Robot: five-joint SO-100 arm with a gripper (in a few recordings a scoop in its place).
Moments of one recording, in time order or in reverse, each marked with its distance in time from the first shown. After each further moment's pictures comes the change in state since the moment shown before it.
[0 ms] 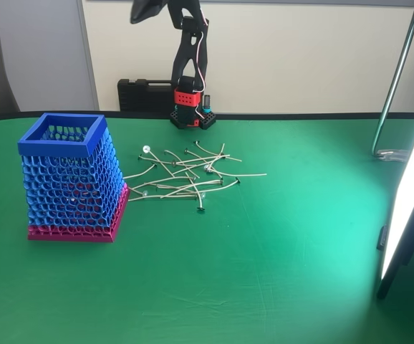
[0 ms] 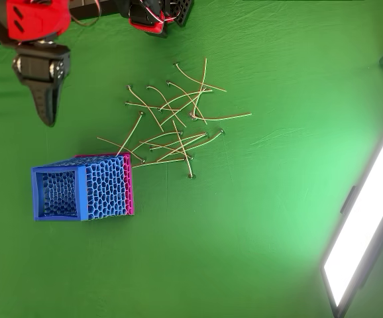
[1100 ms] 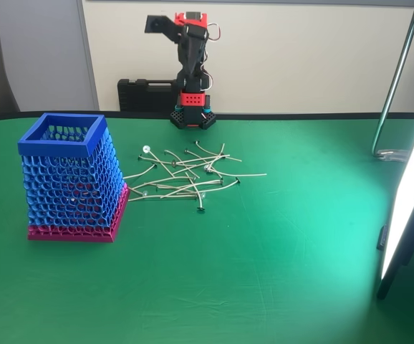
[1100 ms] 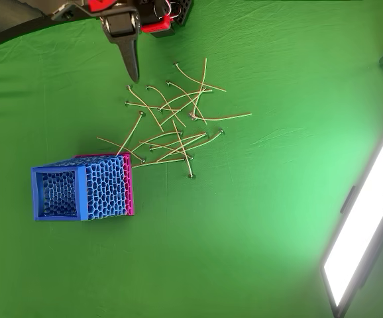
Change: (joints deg) arm -19.1 64.3 79.5 -12.8 5.7
